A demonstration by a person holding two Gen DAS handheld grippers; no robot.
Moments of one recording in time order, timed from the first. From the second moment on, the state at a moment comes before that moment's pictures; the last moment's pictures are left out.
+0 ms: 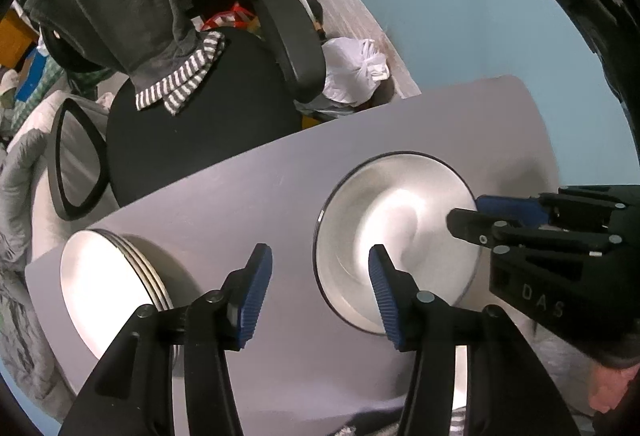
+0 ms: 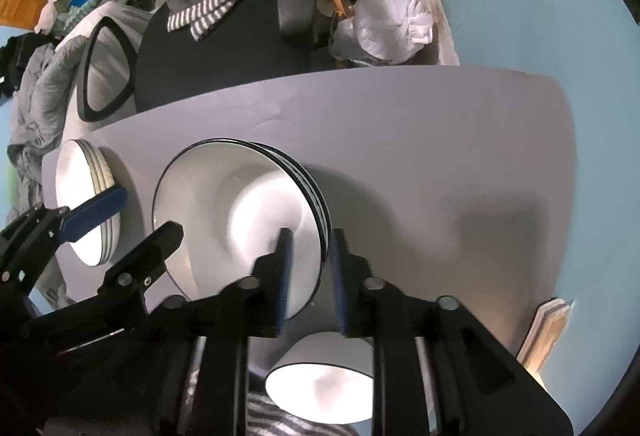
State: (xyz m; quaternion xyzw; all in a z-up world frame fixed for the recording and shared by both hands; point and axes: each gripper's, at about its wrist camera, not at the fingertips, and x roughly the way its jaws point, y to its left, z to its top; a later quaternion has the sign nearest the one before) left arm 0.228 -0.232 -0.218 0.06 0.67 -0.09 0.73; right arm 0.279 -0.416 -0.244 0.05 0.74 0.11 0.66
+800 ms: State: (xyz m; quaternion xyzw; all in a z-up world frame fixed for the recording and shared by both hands) left arm 0.161 -0.230 -0.167 0.03 0.64 -0.13 0.76; right arm 0.220 -0.421 -0.179 0.02 0.68 0.10 0.73
